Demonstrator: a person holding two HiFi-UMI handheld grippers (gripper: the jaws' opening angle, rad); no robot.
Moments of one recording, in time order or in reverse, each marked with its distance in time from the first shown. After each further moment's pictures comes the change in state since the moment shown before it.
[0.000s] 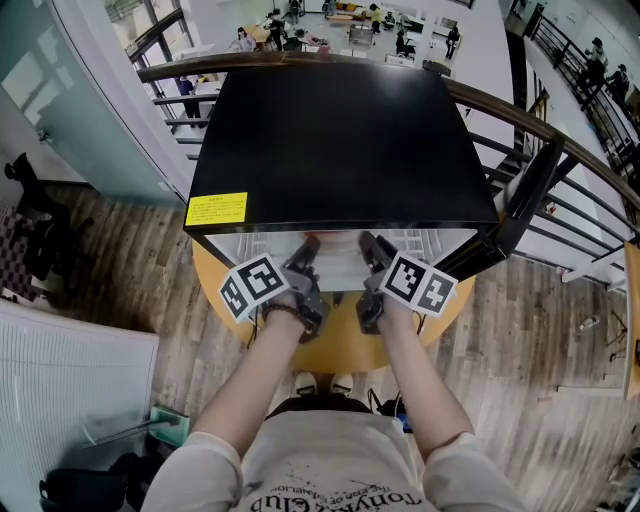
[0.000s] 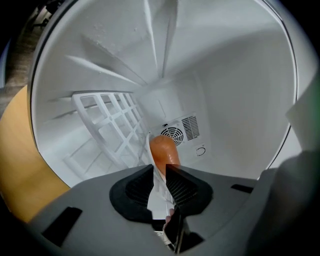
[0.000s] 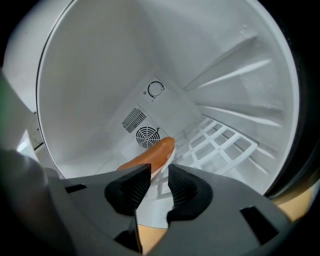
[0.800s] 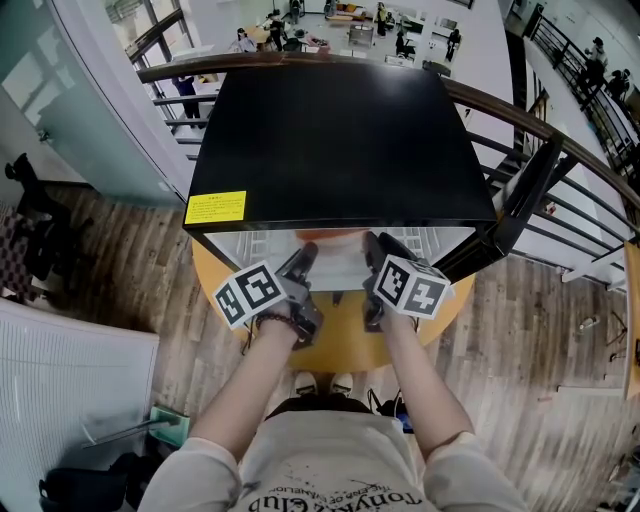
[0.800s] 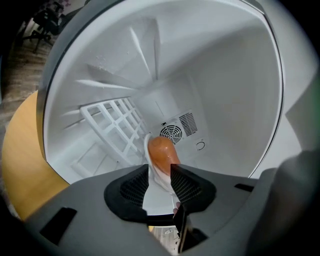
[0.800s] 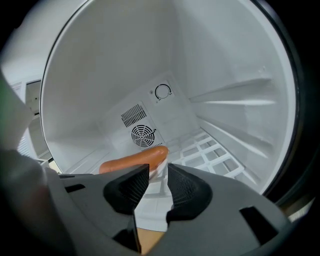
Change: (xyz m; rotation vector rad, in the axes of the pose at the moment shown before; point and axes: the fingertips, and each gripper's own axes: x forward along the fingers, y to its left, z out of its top) left arm -0.017 0.002 -0.005 0.085 0.024 0.023; right arm -0.003 -0.011 0.000 -0.220 -0.008 -0.101
